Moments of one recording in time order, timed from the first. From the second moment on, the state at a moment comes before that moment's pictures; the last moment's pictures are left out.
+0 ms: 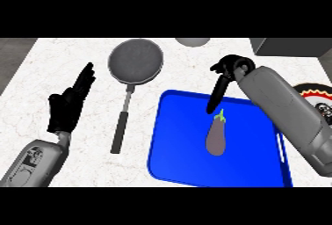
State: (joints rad) left arm -0.31 0.39 -0.25 -1.39 0.16 0.24 0.08; right arm -1.00 -0.39 0.57 -0.85 -0.26 0.37 1.03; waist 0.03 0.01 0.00
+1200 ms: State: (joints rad) left arm -0.29 0.36 -0.20 -1.39 0.11 0.23 0.08; right arm -1.00 -0.25 0.65 -0.53 -0.25 0.61 0.94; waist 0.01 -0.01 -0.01
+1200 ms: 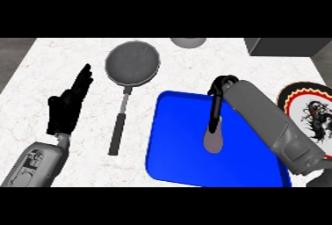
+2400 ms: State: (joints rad) left arm -0.23 0.35 -0.15 -1.40 0.09 0.19 0.07; right arm -0.83 -0.45 0.68 -0.75 -0.04 0.58 0.71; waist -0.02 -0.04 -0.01
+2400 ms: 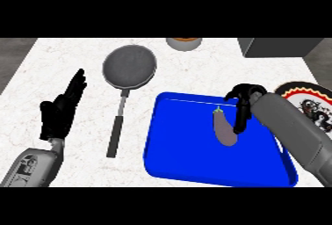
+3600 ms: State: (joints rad) left arm -0.17 0.36 -0.09 -1.43 0.11 0.22 0.05; right arm -0.52 -1.21 0.23 -0.66 -0.08 0.08 -0.75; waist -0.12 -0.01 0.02
